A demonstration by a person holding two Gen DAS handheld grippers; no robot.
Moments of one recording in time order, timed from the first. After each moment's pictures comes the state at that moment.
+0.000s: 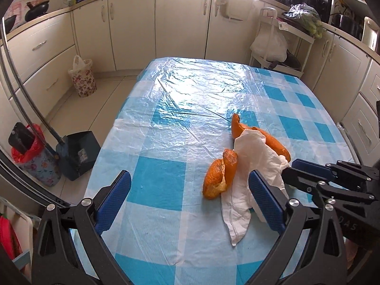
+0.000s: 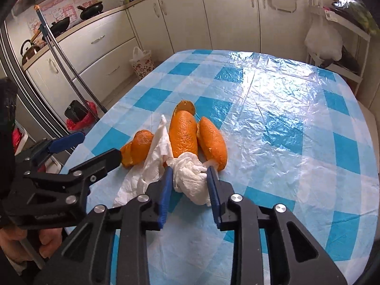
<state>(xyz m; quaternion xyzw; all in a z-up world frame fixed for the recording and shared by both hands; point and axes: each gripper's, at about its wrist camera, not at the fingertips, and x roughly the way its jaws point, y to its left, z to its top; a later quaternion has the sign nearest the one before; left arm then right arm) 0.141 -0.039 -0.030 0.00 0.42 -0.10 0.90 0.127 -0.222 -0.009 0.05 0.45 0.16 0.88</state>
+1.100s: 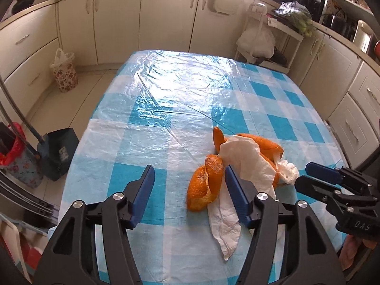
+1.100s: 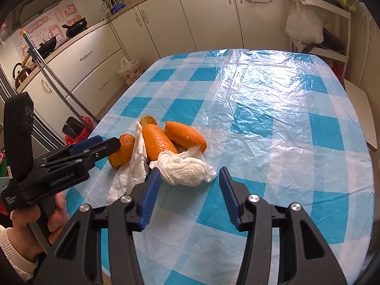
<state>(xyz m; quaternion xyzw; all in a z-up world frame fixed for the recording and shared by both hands) 0.164 -0.048 -0.045 -0.01 0.44 -0.15 0.89 0.118 -0.254 -0.008 0.10 0.45 0.13 0.88</state>
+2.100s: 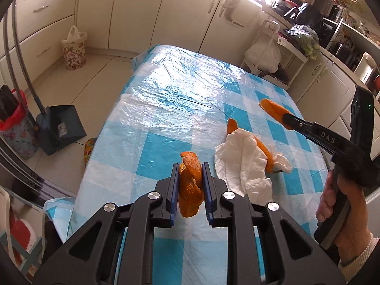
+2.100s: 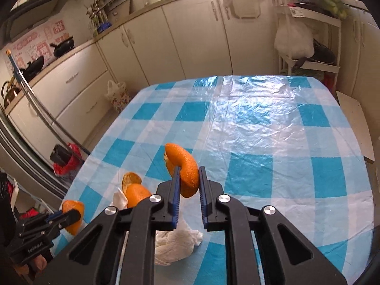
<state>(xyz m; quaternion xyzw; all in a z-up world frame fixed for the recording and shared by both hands) 0.121 0.017 -0.030 -0.11 0.44 -0.15 0.88 0.163 -0.269 0.009 0.14 0.38 0.08 0.91</state>
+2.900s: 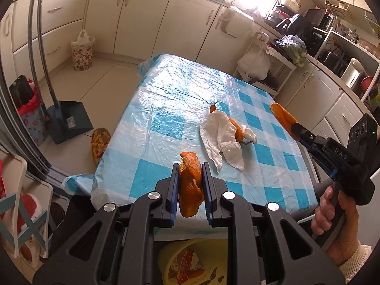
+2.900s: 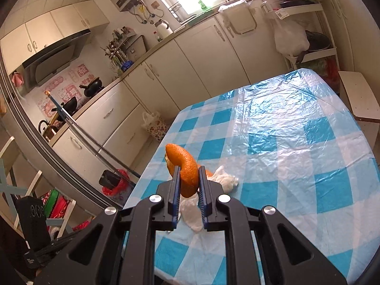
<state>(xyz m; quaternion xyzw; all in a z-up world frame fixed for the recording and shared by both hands) 0.015 0.042 0.011 -0.12 0.41 -0.15 0.89 0.055 -0.265 0.041 0.23 0.33 0.16 0.90</state>
